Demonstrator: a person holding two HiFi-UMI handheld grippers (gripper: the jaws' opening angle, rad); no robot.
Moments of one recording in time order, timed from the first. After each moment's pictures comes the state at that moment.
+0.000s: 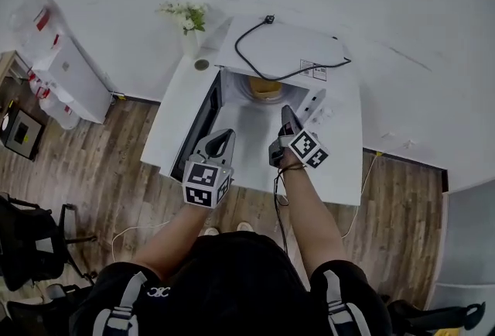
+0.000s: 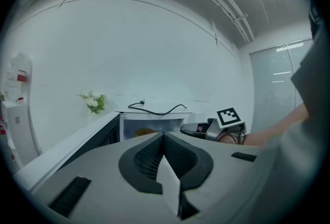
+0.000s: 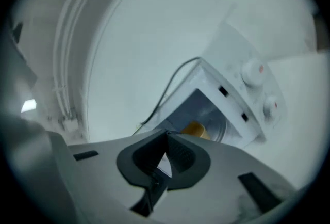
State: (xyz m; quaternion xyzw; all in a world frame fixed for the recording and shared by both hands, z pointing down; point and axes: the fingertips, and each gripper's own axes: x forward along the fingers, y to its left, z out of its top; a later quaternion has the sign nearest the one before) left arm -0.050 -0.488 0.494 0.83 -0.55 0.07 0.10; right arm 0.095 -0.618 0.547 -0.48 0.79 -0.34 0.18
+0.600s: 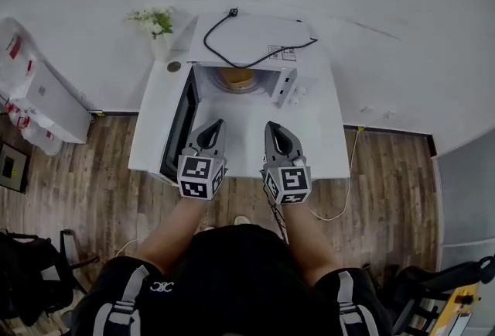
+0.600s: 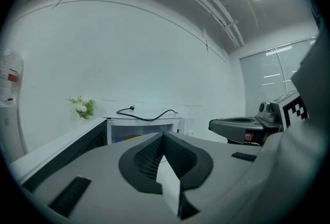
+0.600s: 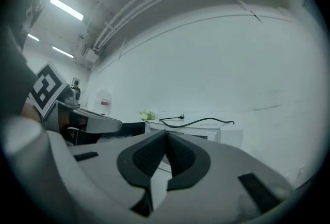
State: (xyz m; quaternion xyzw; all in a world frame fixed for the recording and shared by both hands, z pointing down) left arm -0.025 -0.476 0.479 0.86 -0.51 0.04 0.07; right arm 0.092 -0.467 0.467 -0.55 0.84 0.02 -0.02
